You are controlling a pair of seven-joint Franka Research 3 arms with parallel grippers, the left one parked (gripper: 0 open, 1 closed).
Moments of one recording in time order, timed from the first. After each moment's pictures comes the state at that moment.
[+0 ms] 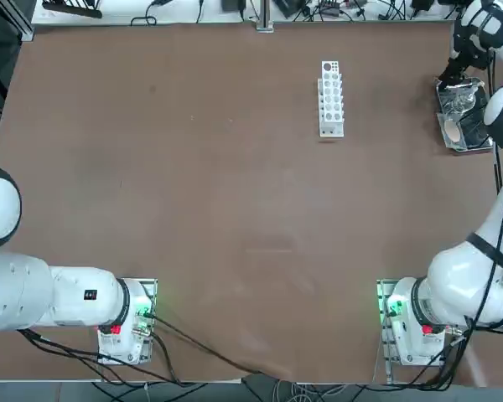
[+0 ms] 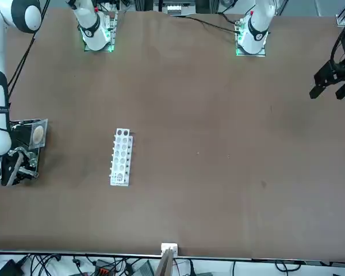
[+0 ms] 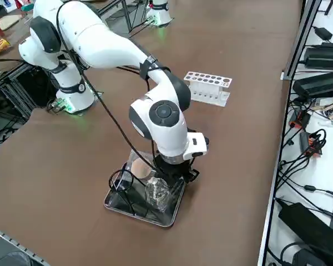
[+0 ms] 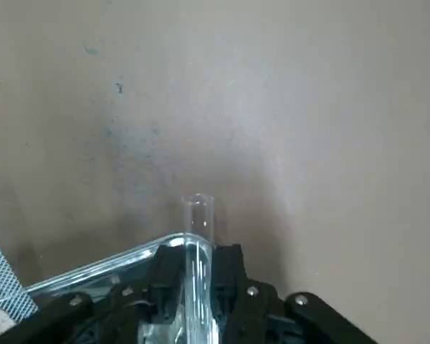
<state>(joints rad) -0.34 0.89 -0.07 -1.26 0.19 2.12 -1.78</state>
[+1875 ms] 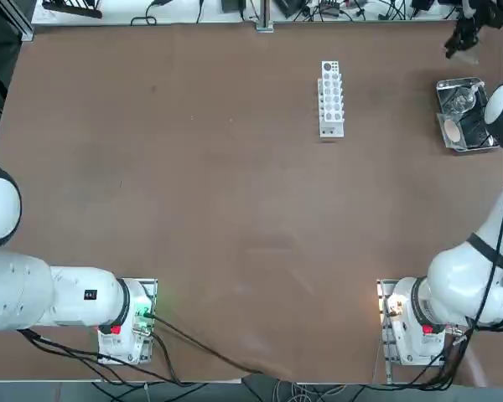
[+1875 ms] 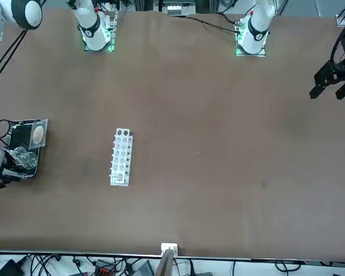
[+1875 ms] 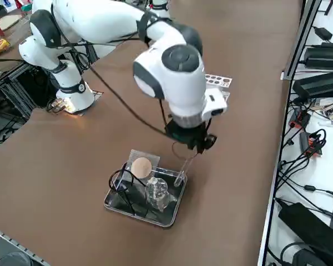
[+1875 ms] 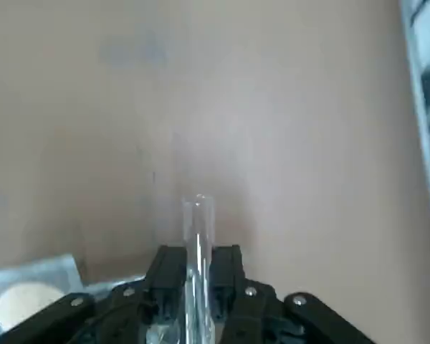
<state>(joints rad) -0.31 0.83 -0.01 -1.01 0.19 1.79 -1.81</state>
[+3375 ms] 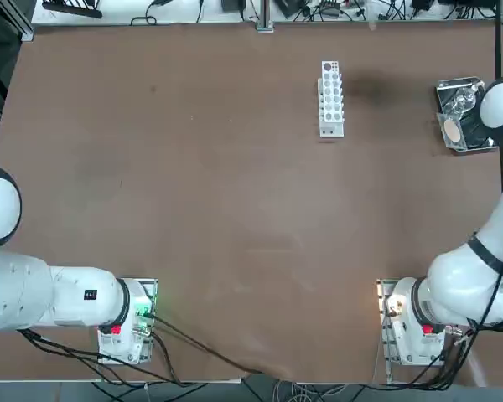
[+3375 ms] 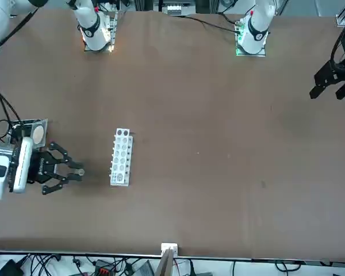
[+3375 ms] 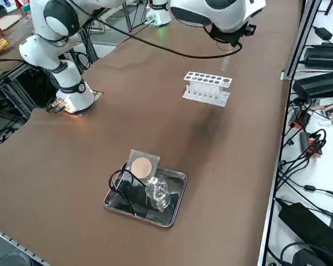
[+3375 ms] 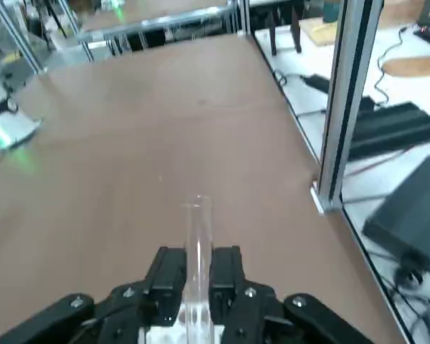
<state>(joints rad) -0.24 0.75 0.38 -1.02 0.71 1.73 -1.48</state>
